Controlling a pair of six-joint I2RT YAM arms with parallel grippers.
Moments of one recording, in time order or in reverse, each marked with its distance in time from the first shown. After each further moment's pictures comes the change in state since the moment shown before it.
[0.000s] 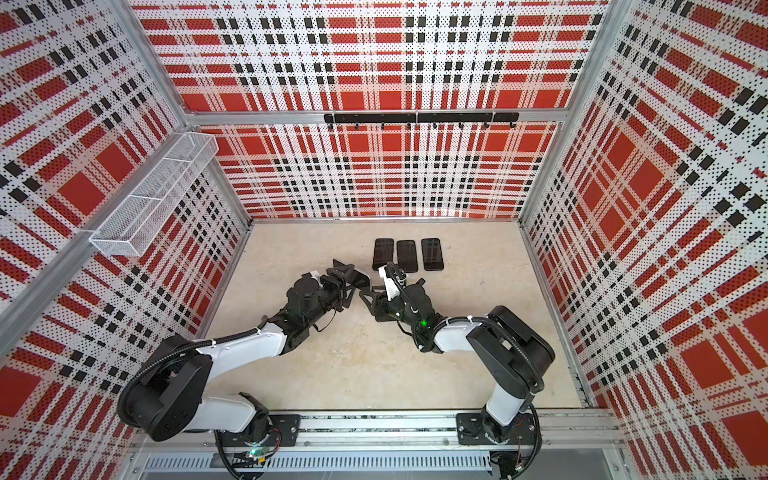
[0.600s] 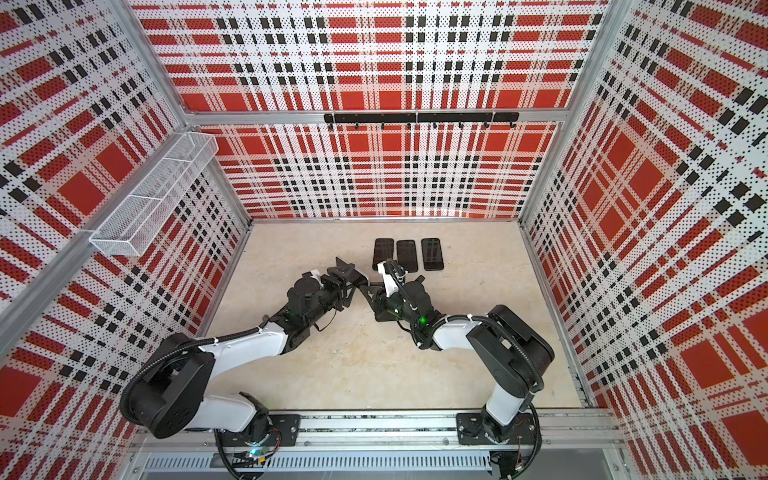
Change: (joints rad) left arm -0.001 0.010 0.000 0.021 0.001 0.025; right arm -0.002 0.001 0.029 -0.007 0.006 -0.009
